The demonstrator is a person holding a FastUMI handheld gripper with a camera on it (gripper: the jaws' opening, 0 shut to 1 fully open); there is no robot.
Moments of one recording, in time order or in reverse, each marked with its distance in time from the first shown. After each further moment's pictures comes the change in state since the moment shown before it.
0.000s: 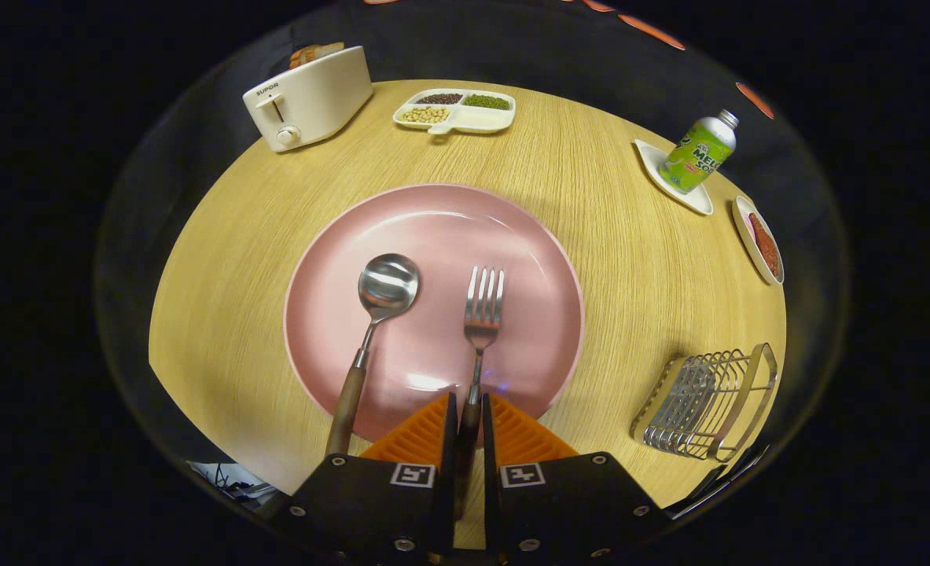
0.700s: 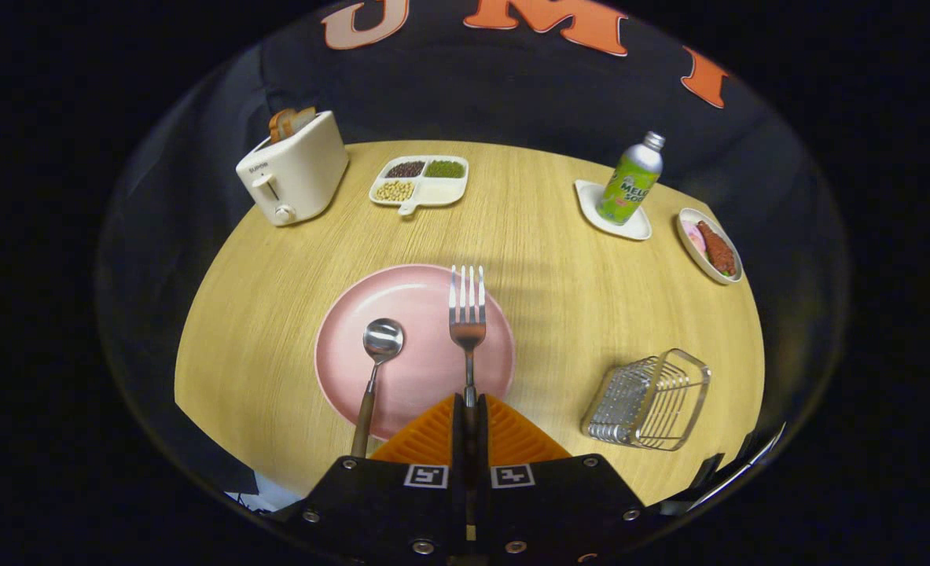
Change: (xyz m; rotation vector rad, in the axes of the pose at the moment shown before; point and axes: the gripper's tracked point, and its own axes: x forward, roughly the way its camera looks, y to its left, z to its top) arm -0.095 -0.041 0.032 0.156 -0.215 -0.058
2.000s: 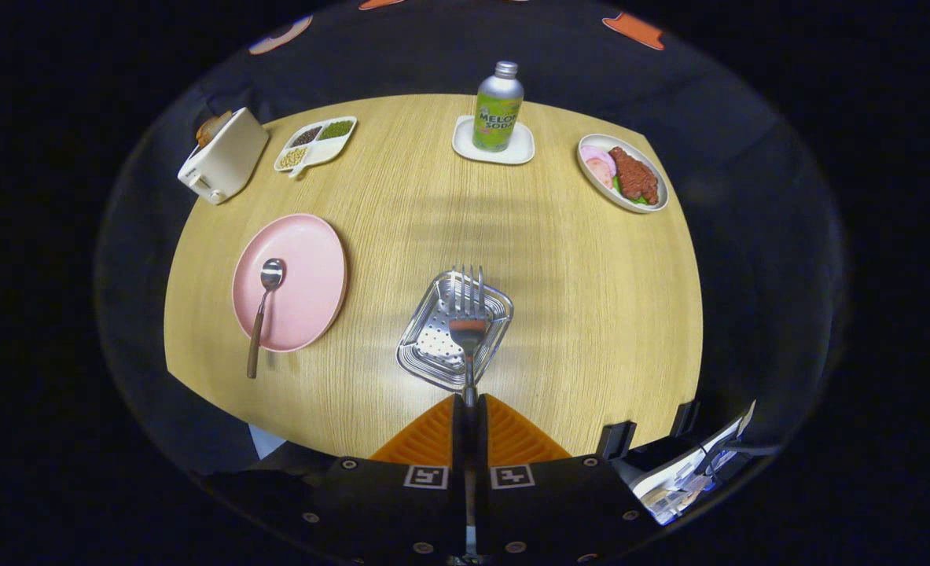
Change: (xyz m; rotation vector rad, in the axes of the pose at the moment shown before) arm -0.046 -0.169 -0.057 -0.006 0.374 -0.024
